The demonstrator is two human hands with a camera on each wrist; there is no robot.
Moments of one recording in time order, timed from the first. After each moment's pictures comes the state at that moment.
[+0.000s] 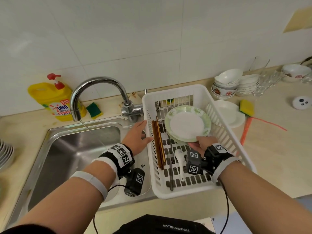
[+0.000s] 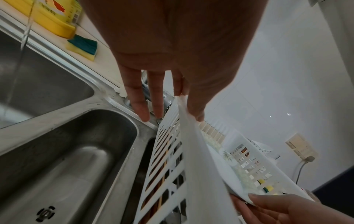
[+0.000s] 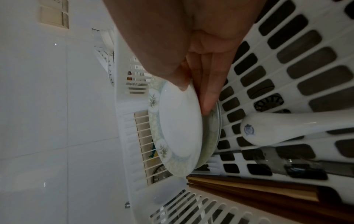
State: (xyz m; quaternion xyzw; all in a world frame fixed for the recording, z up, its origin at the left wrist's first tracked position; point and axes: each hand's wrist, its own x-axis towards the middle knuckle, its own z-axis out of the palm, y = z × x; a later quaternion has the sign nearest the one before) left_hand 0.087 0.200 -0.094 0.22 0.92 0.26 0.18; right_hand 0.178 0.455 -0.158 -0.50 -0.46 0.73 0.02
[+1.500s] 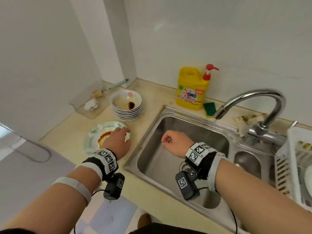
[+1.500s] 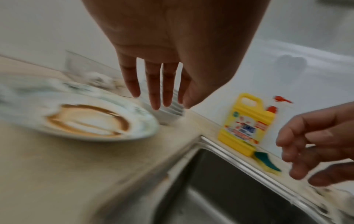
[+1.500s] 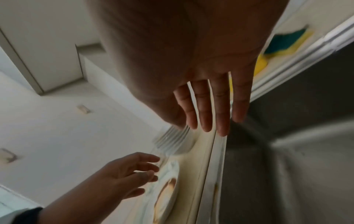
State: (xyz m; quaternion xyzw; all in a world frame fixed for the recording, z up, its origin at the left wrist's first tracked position) left_hand 0.110 -0.279 -0.097 -0.14 0.97 0.20 0.05; right_hand 0.050 -0.029 -0.071 0.19 -0.91 0.30 -0.23
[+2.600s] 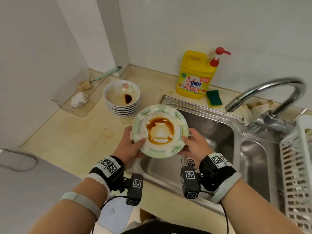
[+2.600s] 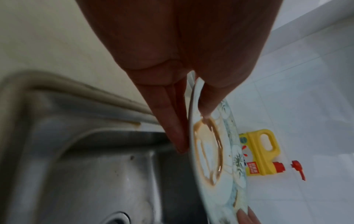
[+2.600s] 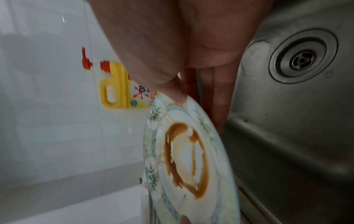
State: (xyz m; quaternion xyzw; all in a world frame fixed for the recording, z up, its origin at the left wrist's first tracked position) left_hand 0.096 -0.267 -0.125 -0.22 0.66 0.71 0.12; right_hand 0.053 -0.028 -0.128 -0.16 -0.68 0.69 -0.21
